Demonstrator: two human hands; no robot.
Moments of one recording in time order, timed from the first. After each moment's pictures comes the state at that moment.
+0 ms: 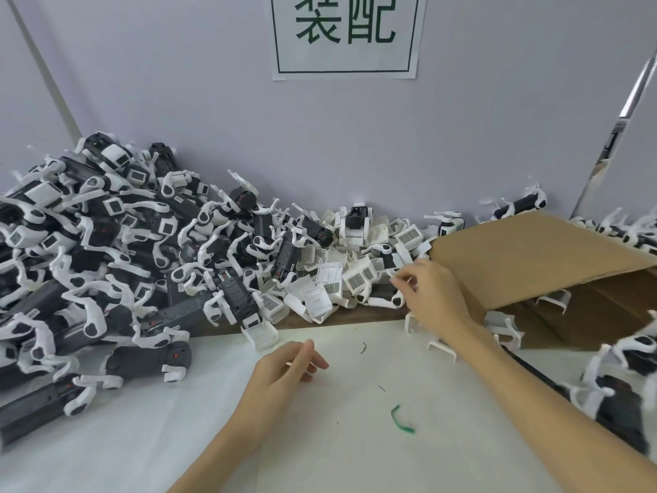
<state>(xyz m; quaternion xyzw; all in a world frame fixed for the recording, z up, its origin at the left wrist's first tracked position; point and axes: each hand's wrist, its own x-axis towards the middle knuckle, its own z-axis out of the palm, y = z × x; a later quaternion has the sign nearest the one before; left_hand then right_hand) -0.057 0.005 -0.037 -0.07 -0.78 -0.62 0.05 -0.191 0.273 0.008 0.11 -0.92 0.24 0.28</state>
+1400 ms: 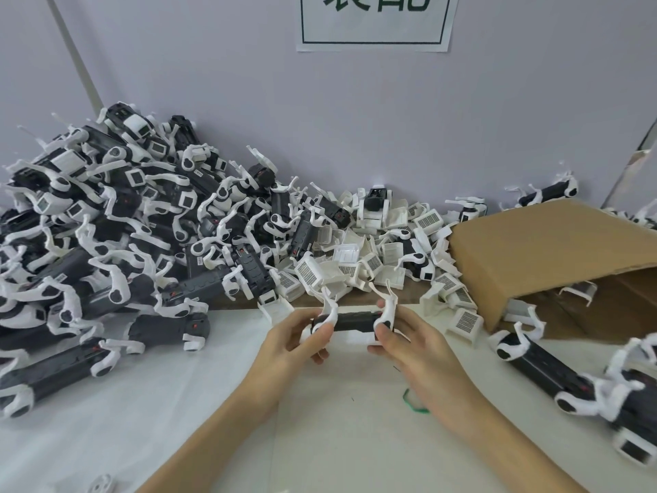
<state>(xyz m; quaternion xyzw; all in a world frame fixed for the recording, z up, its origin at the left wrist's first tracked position) -0.054 -0.004 -0.034 -0.07 -0.71 -0.69 0.04 -0.077 0.220 -0.037 0.12 -0.64 0.75 -0.06</state>
